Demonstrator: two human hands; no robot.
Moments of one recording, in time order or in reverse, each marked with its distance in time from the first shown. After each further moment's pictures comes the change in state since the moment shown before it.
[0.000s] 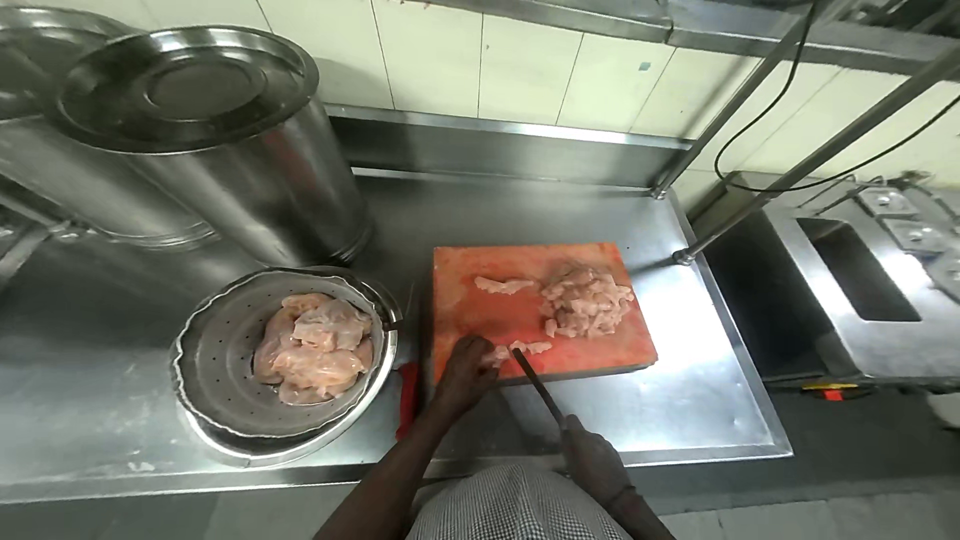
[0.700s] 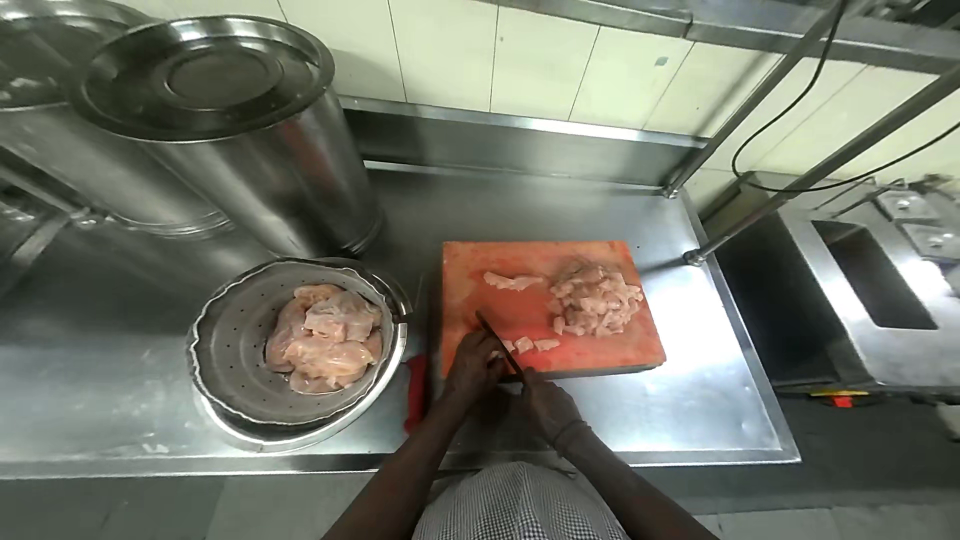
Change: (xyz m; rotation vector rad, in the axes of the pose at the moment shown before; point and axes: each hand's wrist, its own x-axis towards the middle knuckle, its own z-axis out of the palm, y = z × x) left_hand 0.001 -0.005 0.010 0.109 0.082 0.048; right_hand 0.054 -0.083 -0.024 -0.064 0.011 -0.093
